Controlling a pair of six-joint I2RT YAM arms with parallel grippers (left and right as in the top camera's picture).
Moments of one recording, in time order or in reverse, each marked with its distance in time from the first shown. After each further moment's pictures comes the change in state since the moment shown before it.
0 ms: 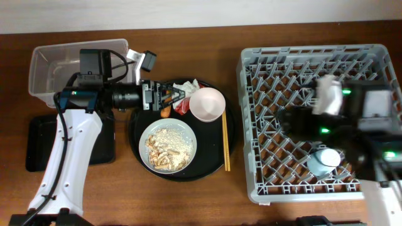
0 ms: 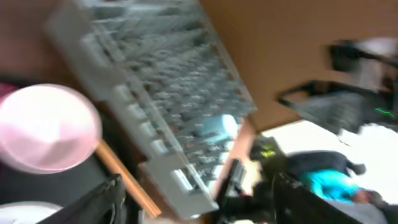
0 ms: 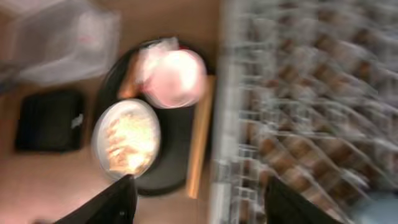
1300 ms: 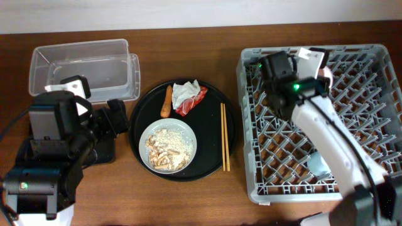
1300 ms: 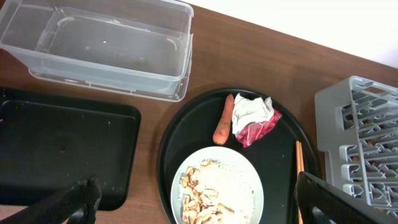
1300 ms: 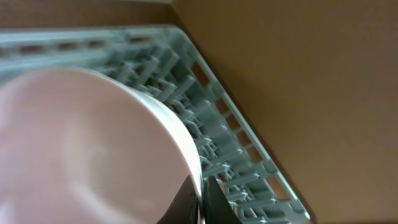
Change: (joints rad) left arm 0.004 -0.485 0.025 -0.284 -1.128 -0.280; right arm 0.215 0.536 0.019 0.229 1.505 0.241
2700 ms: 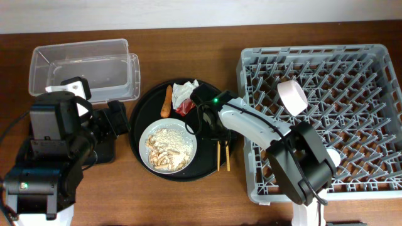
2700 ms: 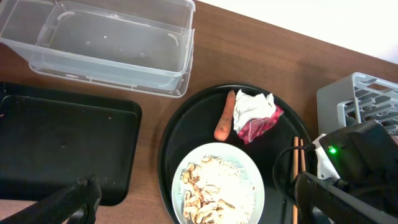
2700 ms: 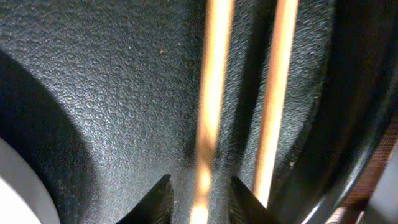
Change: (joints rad) left arm 0.000 0.000 0.000 -0.018 0.000 -0.003; right arm 0.368 0.408 0.061 -0.020 -1.098 0.183
